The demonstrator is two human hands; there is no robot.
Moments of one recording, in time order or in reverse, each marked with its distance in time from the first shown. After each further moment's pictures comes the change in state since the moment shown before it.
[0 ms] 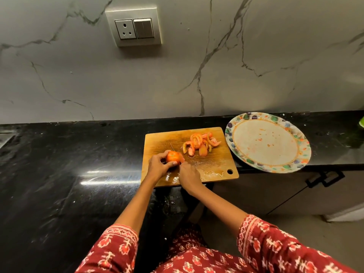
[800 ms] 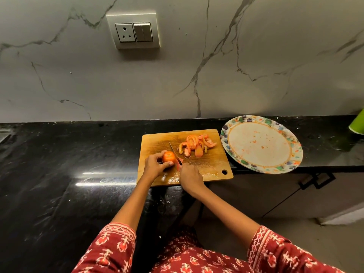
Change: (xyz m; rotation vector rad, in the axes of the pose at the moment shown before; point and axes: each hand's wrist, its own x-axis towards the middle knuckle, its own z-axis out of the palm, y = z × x) left_hand 0.000 0.002 0.000 0.078 0.003 -0.004; right_hand -0.020 0.004 -0.024 0.037 0.023 0.030
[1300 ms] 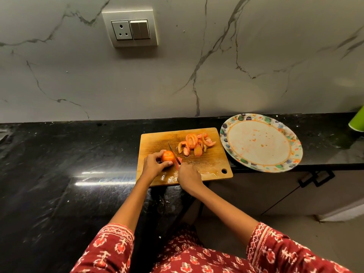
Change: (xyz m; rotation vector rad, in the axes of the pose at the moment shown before) left_hand 0.002 -0.003 0.000 0.026 0.001 0.007; right_hand 0.003 -0.003 -0.002 0.007 -0.042 0.027
